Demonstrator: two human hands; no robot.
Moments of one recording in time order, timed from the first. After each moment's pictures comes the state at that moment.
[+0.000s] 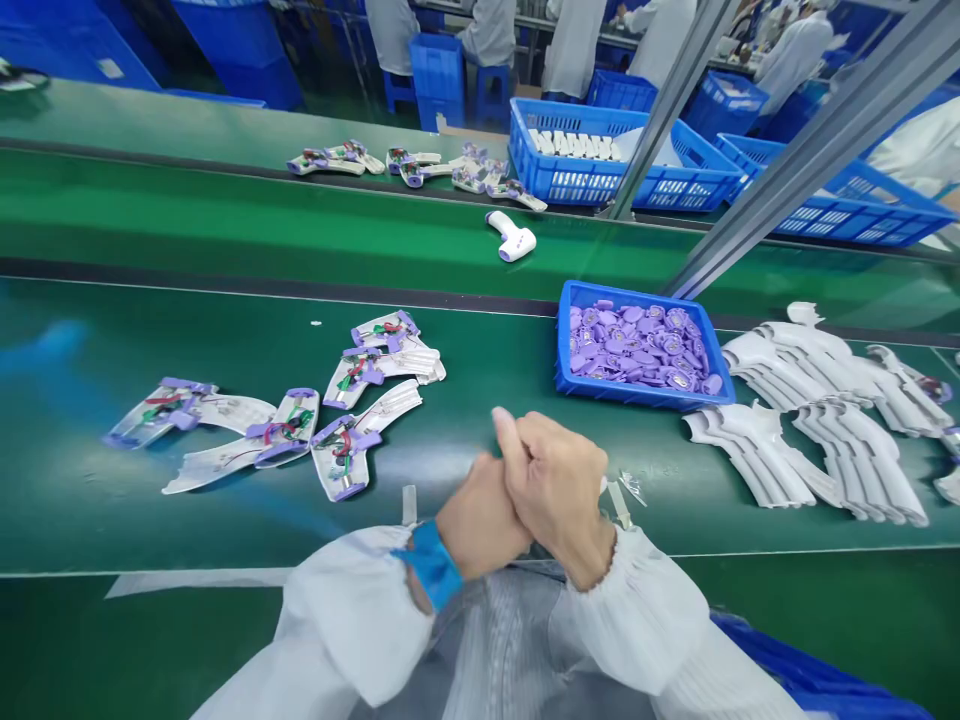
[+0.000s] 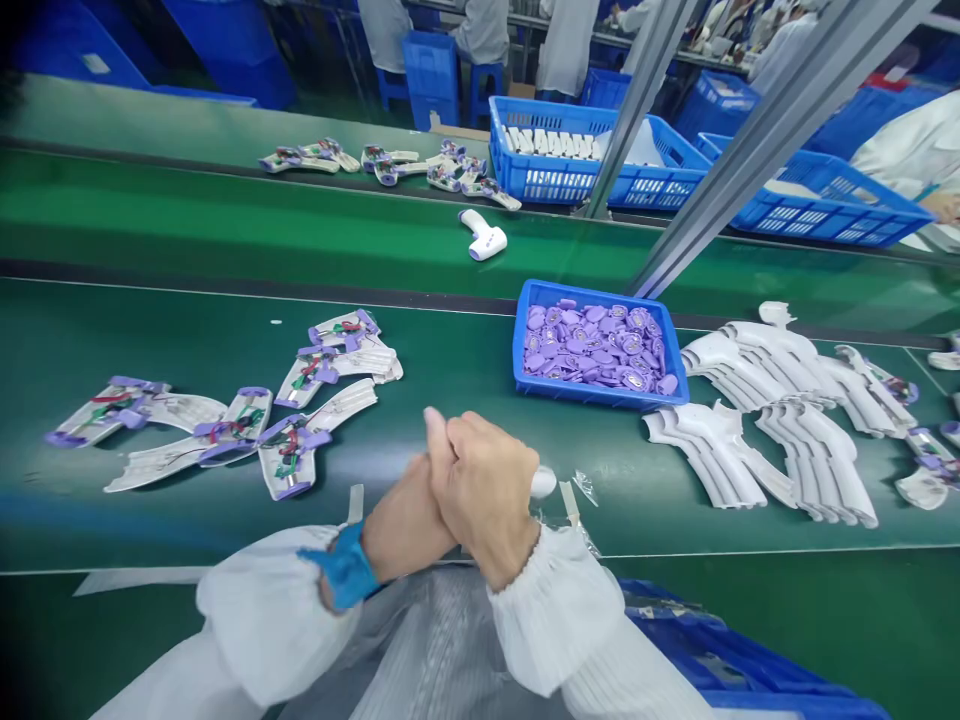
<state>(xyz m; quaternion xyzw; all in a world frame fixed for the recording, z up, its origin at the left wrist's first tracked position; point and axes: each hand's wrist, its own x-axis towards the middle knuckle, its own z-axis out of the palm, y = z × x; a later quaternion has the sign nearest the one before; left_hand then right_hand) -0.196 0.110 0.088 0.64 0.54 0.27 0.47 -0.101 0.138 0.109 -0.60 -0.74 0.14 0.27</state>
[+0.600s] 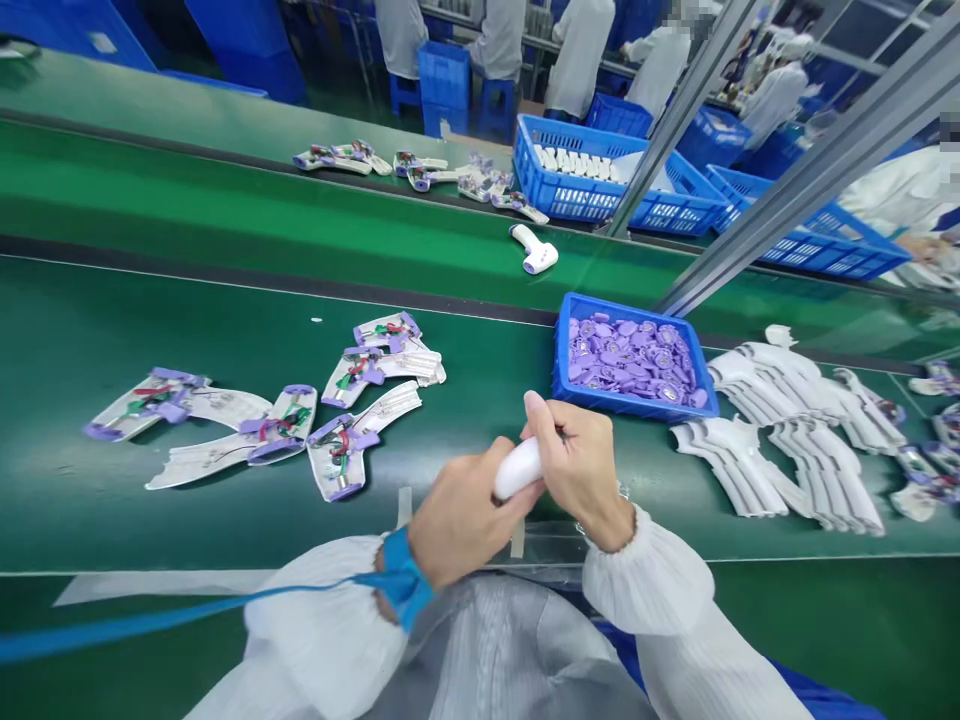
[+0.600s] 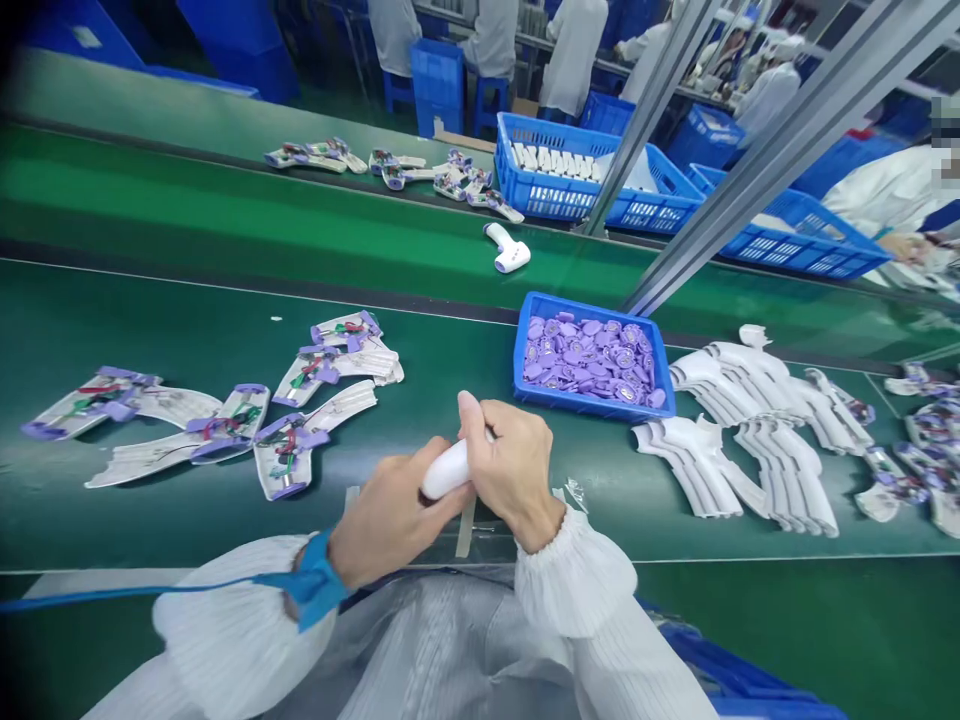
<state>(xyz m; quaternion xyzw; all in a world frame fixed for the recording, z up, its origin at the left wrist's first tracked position) -0.220 0.095 0.103 0.67 0.62 0.23 0.35 -0.073 0.162 0.114 -0.55 -0.71 0.25 0.35</state>
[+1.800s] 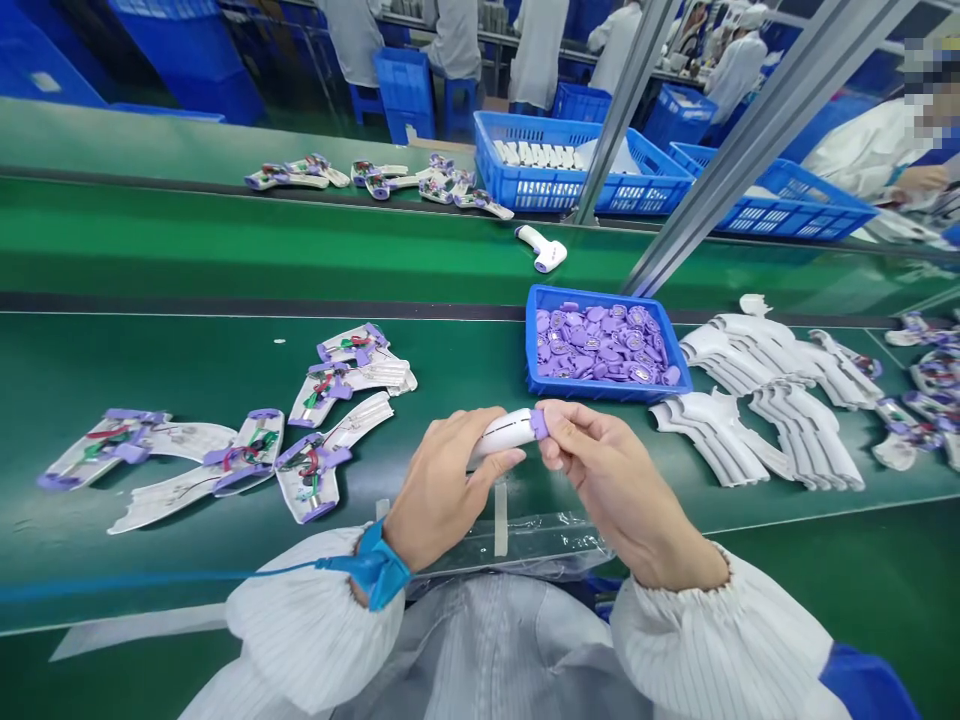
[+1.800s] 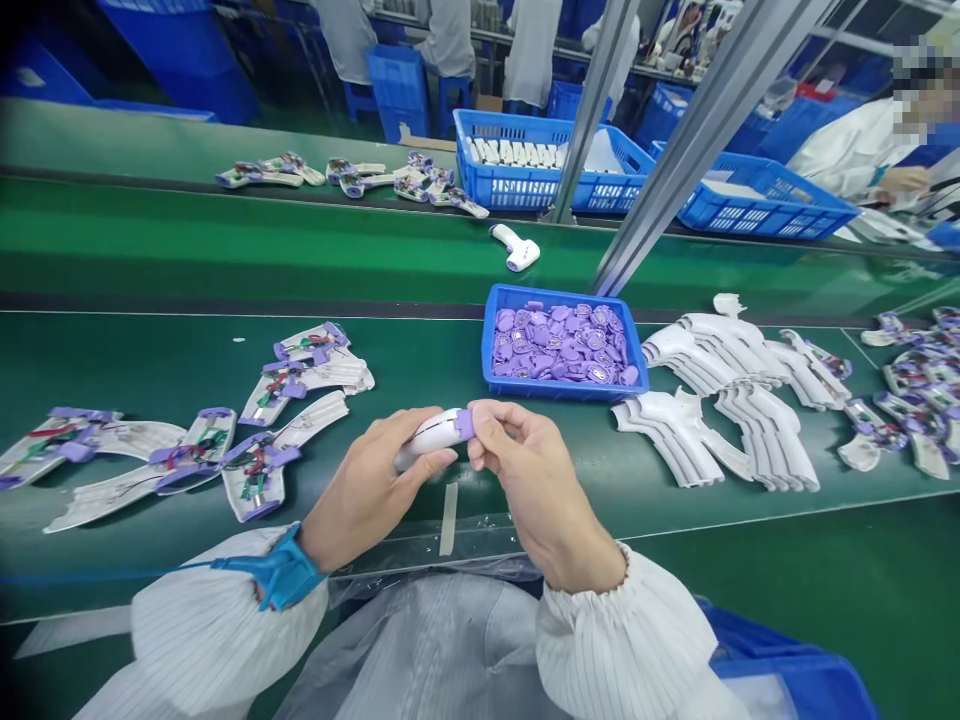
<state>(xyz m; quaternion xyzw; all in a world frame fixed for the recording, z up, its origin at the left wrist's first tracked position) -0.213 0.121 0.109 0.71 0.57 0.30 0.27 -0.039 0.142 0.156 -0.48 -0.32 0.71 0.40</state>
